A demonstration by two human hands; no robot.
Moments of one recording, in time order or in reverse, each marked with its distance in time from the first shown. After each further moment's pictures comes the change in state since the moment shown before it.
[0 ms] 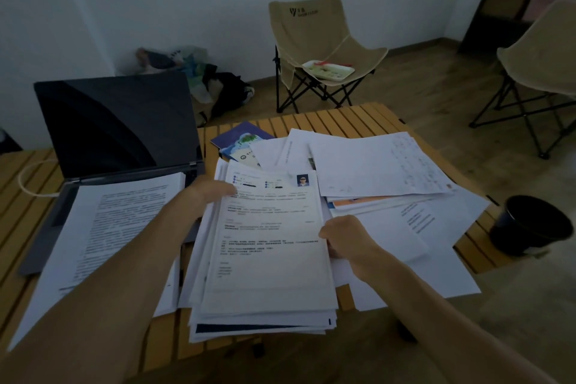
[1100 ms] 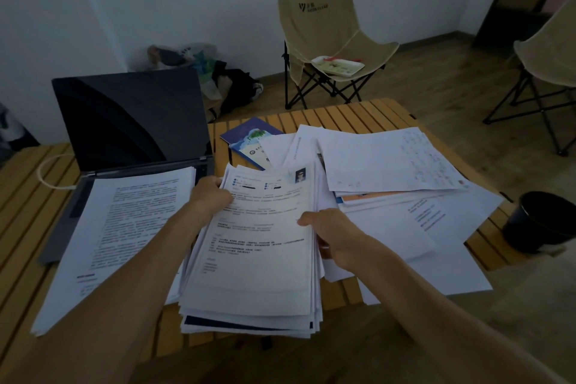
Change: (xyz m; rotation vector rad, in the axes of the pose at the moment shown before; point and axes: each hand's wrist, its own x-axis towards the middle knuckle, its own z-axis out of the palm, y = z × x) left_hand -0.011 -0.031 -0.005 0.152 0.117 0.166; right_hand -0.027 -0.026 0.024 0.315 -0.175 0.059
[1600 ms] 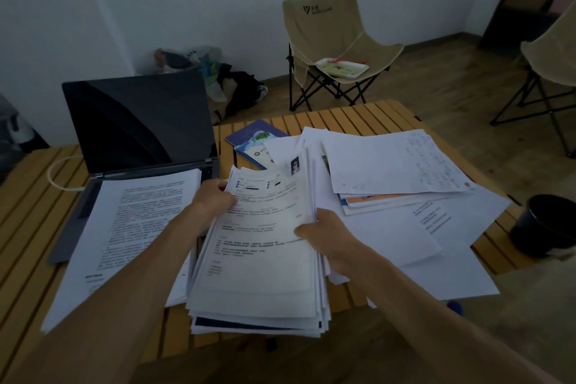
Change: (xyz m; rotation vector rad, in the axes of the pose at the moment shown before) left_hand 0.001 -0.004 -0.004 -0.072 -0.045 0.005; right_hand 0.011 0.013 0.009 -0.099 -0.066 -0.157
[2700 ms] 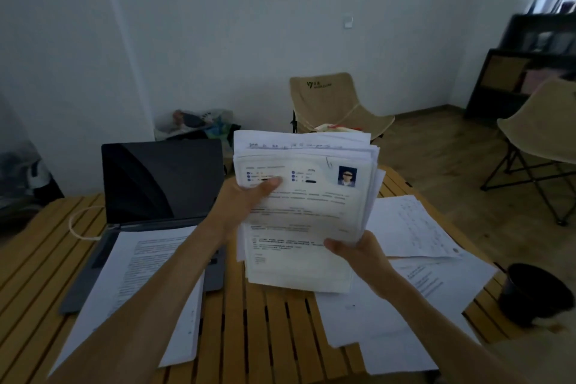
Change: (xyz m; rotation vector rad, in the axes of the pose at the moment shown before) left_hand -0.089 0.125 -0.041 -0.590 -0.114 0.553; right_hand -0.012 -0.045 -0.071 0.079 0.041 -0.521
